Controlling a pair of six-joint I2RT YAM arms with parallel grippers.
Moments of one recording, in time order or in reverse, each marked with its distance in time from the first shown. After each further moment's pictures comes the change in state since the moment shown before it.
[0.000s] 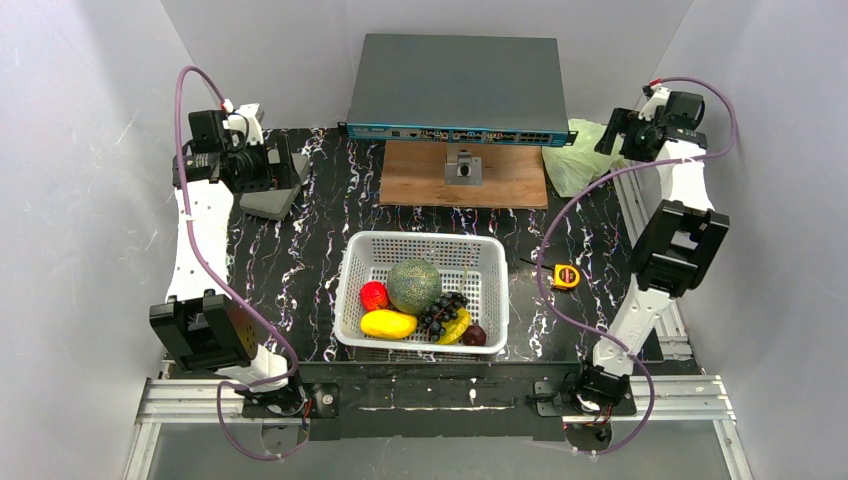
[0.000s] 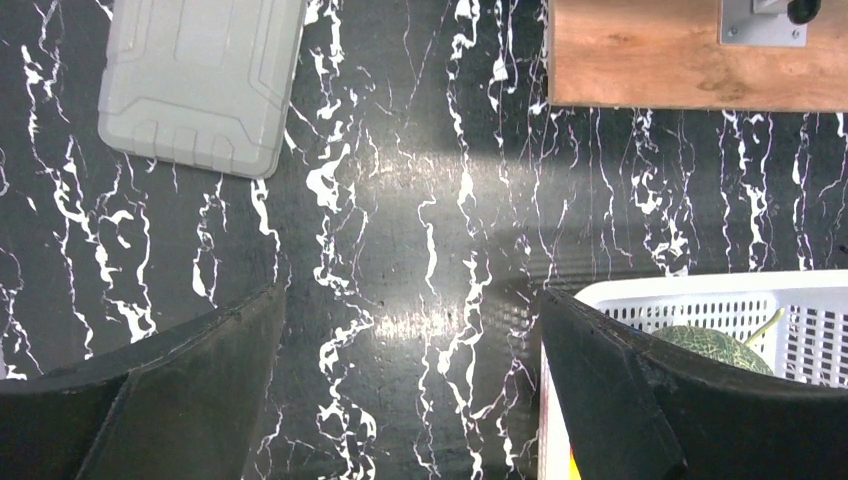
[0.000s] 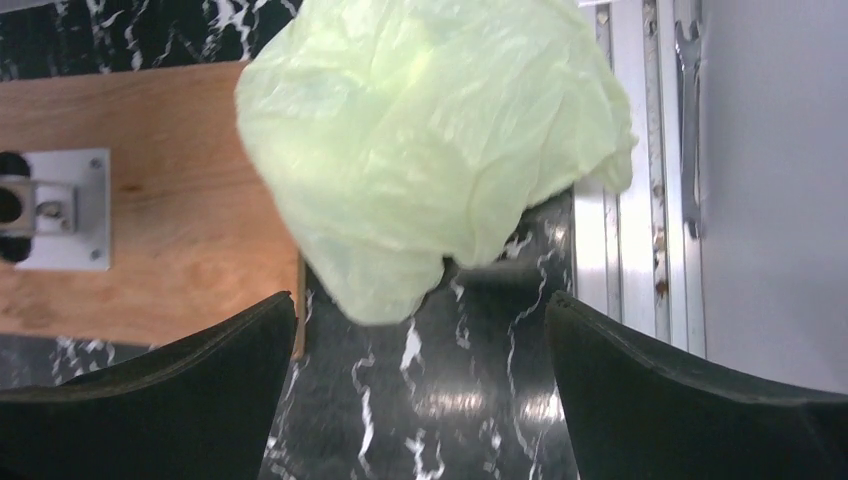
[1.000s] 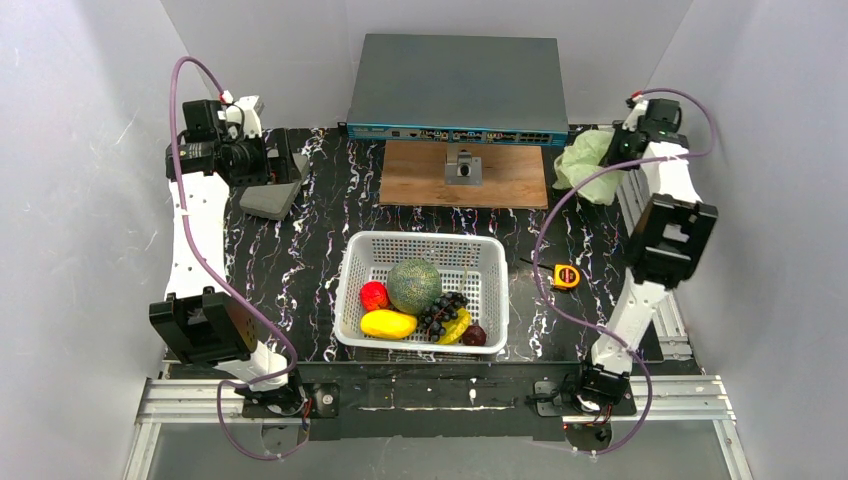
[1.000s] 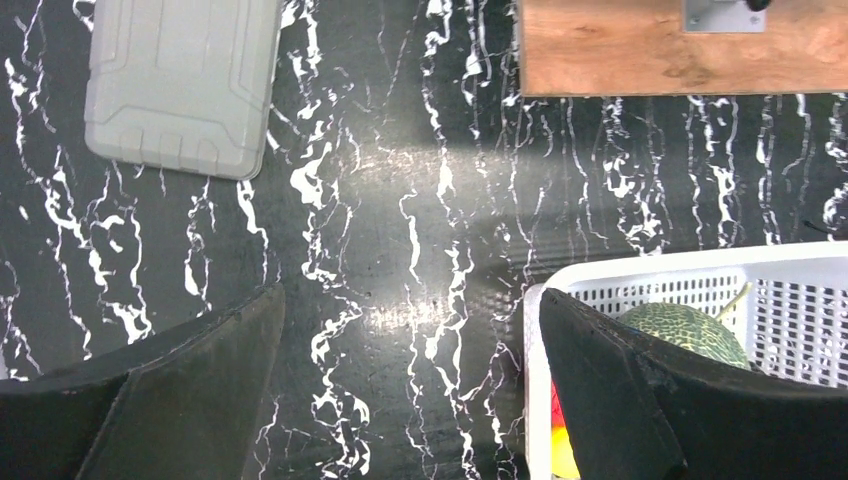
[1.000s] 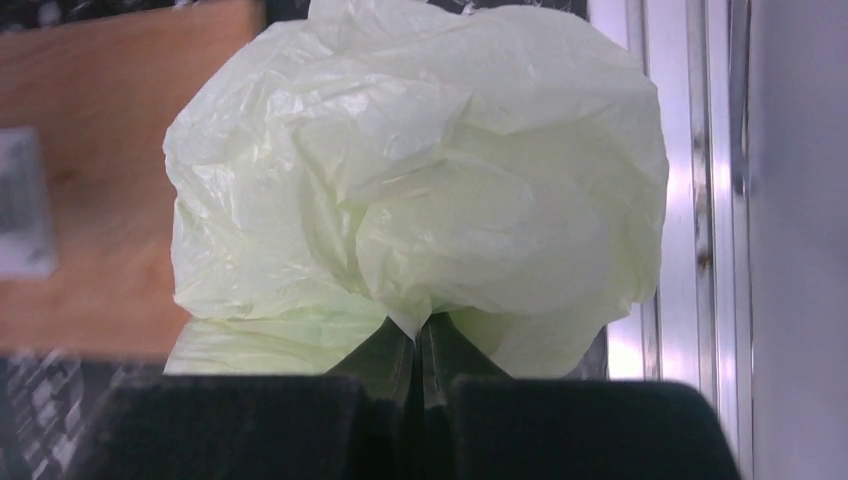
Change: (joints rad) left arm 0.000 0.038 0.111 -0.114 0.029 0.021; right arm 0.057 0.220 0.134 -0.018 0.130 0.022
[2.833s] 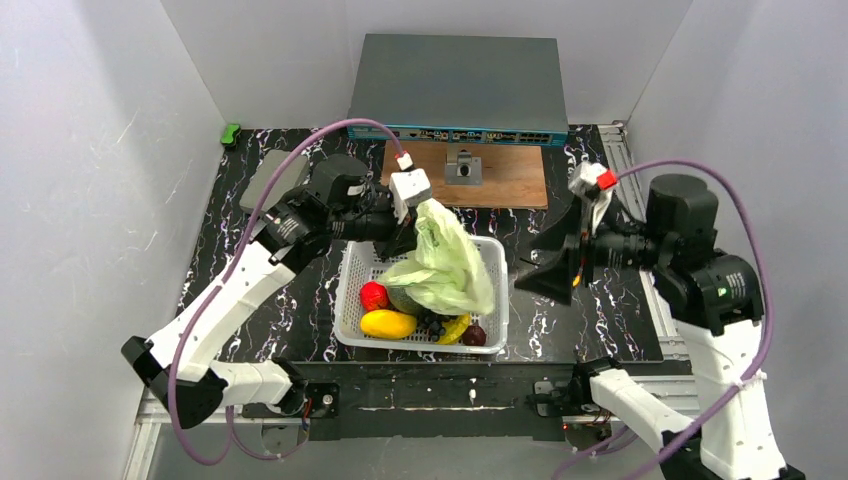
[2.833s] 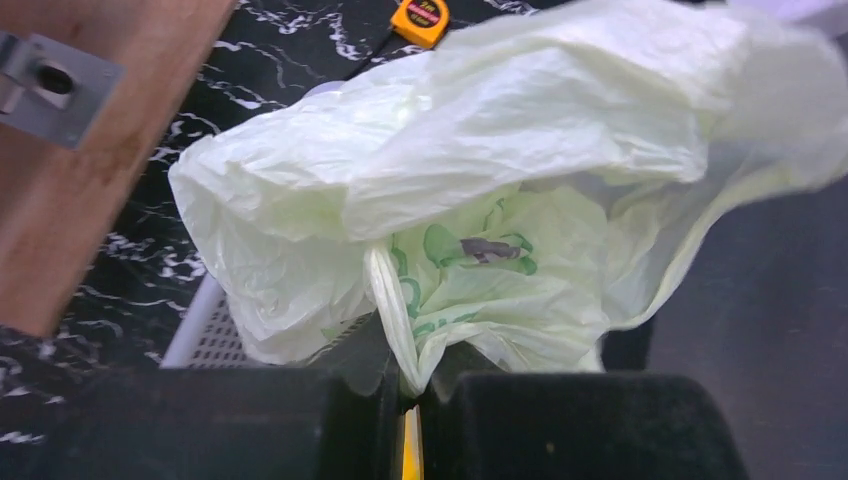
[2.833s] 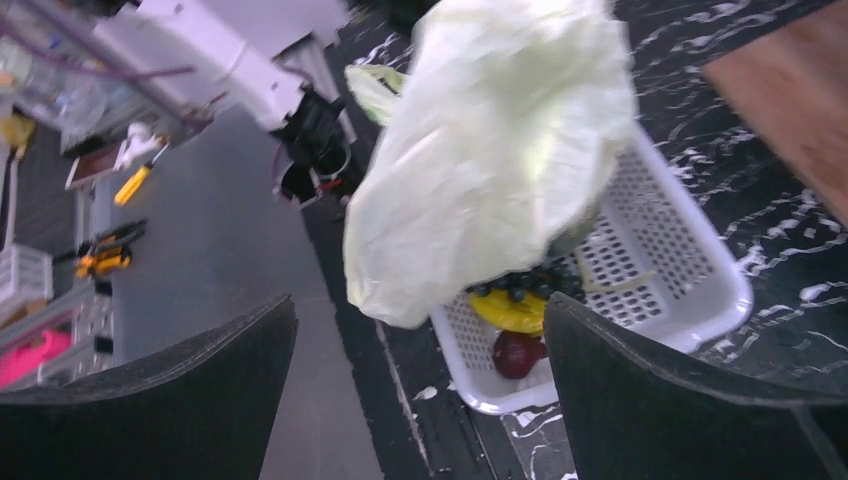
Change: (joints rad) left arm -0.901 -0.328 -0.287 0.229 0.148 0.169; right arm 0.474 -1.275 -0.432 -0.532 -0.738 -0.087
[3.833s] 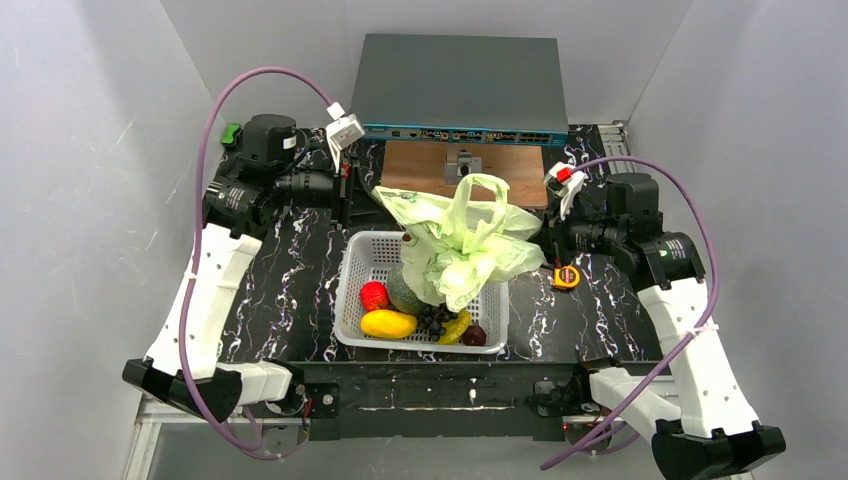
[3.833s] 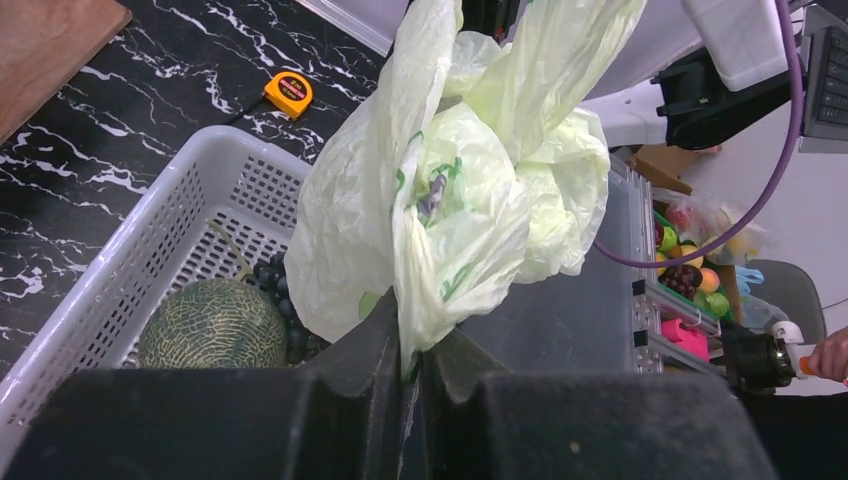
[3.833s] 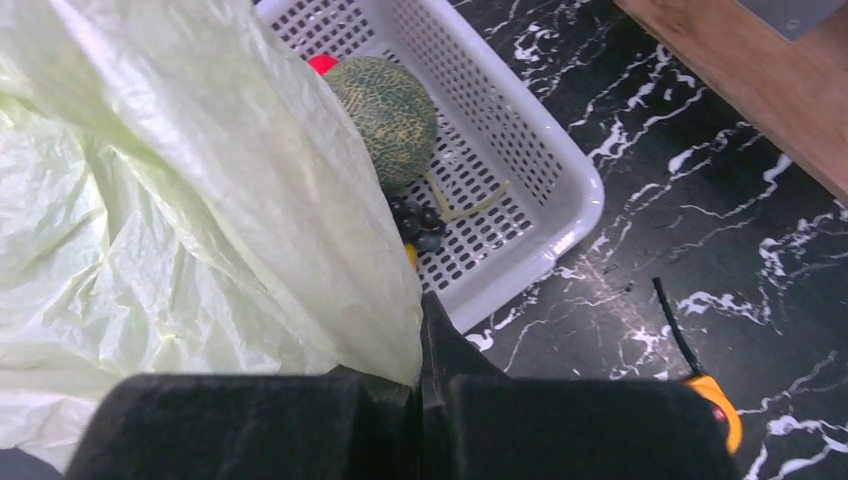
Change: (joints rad) left arm 0.385 0.057 0.227 -0.158 0.585 -0.270; right arm 0.013 0.004 -0.327 0.172 0.307 -0.102
